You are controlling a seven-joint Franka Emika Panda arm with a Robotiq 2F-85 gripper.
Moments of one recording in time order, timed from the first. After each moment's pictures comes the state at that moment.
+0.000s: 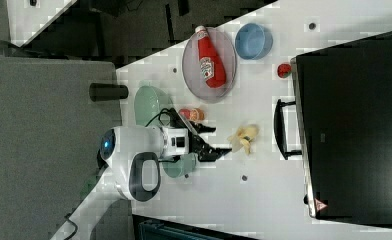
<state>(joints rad) -0.02 0.13 -0.02 -2.41 -0.05 0.91 0.03</state>
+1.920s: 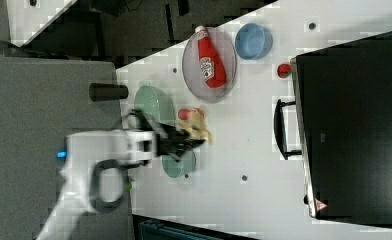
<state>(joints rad) -0.01 -0.08 -0.01 -2.33 -0.04 0.67 0.04</state>
